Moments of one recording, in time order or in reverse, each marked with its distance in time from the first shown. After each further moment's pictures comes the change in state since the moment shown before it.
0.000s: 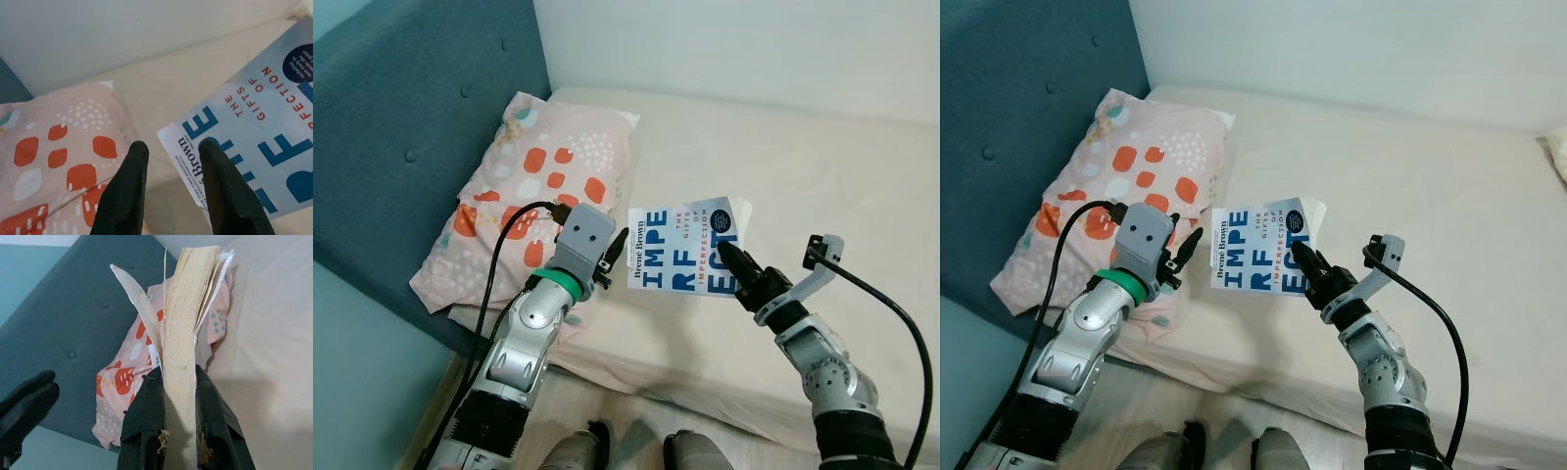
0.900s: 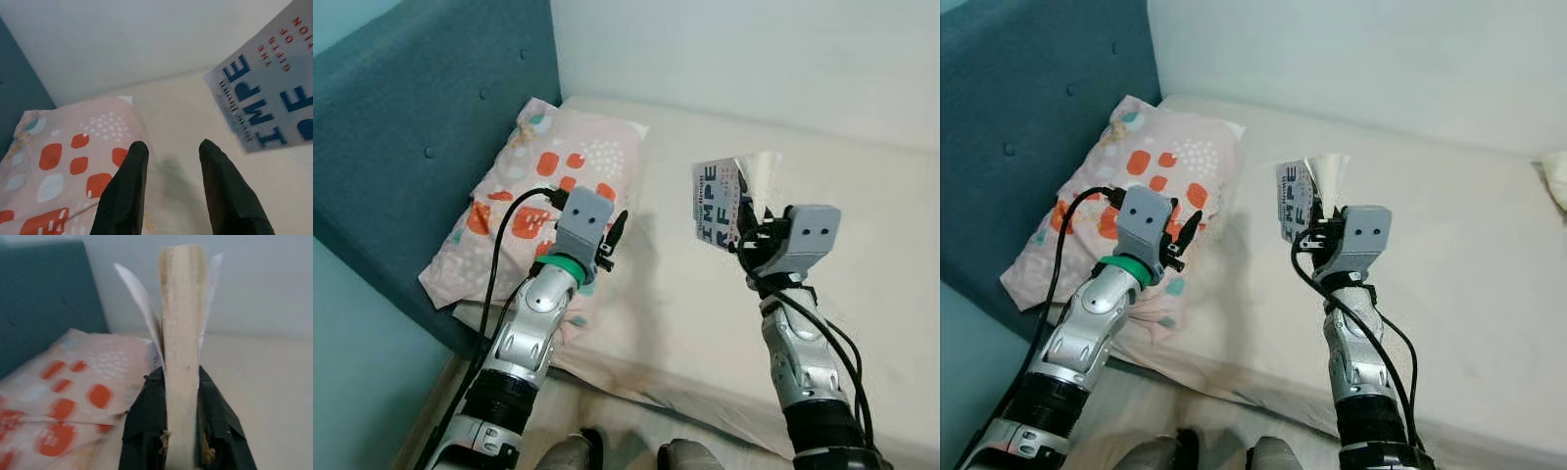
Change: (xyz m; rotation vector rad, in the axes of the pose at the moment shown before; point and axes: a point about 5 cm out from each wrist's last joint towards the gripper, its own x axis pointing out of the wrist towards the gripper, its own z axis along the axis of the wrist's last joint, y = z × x) left arm 0.016 0.002 0.004 -0.032 -0.028 0.051; right arm 0.026 0.032 0.015 -0.524 -0.238 -0.250
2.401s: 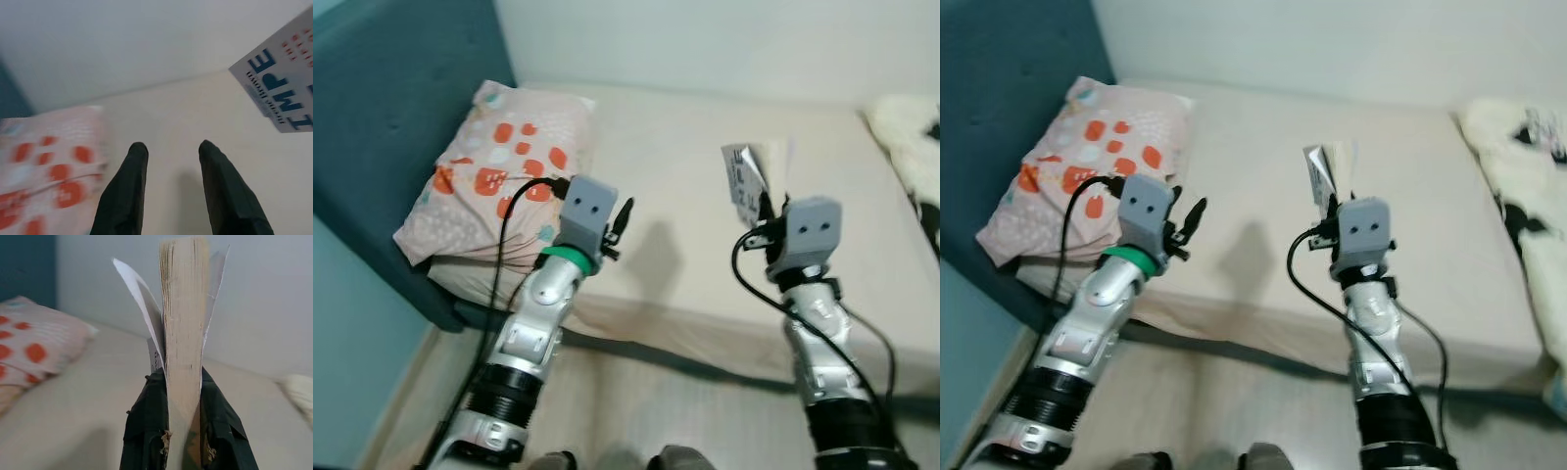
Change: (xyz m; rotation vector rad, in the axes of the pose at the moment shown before) left arm 0.007 0.013 0.017 -0.015 -0.051 0.057; right arm 0.008 -0.005 0.026 -0.437 -0.107 -0.019
